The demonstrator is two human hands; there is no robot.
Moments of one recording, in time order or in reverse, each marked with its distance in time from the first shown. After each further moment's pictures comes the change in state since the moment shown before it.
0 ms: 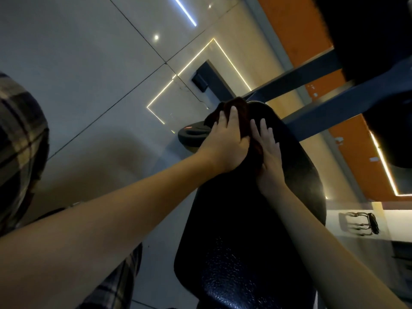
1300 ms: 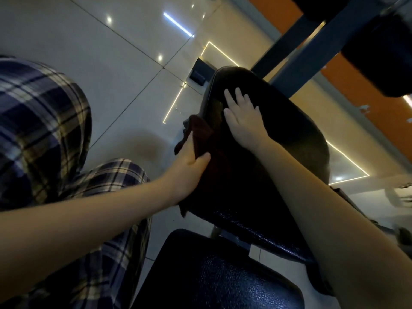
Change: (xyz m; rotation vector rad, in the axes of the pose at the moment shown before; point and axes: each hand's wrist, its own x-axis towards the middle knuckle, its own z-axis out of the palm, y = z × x) left_hand -0.163 -0.022 0.036 -0.308 0.012 -0.005; right_hand -0.034 -0.023 -0.001 -0.040 0.024 0.038
